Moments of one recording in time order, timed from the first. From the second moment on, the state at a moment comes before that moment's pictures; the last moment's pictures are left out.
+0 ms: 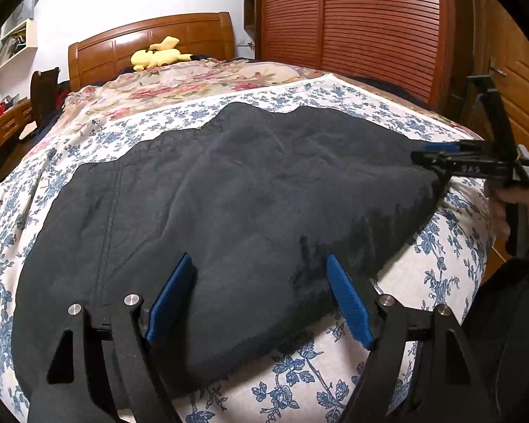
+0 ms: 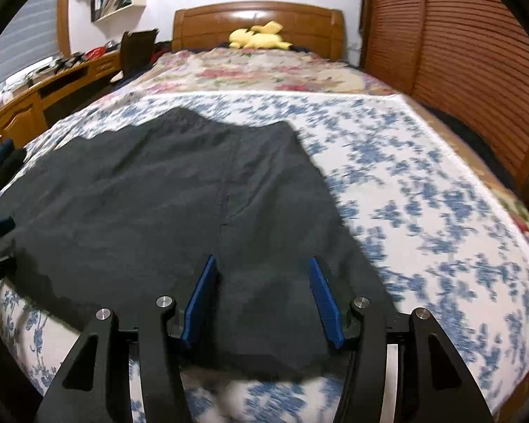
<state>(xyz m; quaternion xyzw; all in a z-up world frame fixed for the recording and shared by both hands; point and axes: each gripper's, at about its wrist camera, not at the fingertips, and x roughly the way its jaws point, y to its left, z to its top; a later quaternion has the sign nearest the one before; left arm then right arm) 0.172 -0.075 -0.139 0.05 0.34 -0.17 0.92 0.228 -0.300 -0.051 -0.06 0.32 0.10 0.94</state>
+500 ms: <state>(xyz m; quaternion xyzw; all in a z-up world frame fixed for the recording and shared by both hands) 0.172 -0.075 -0.139 0.05 0.34 -0.17 0.92 0.236 -0.333 -0.064 0.02 0.37 0.08 0.93</state>
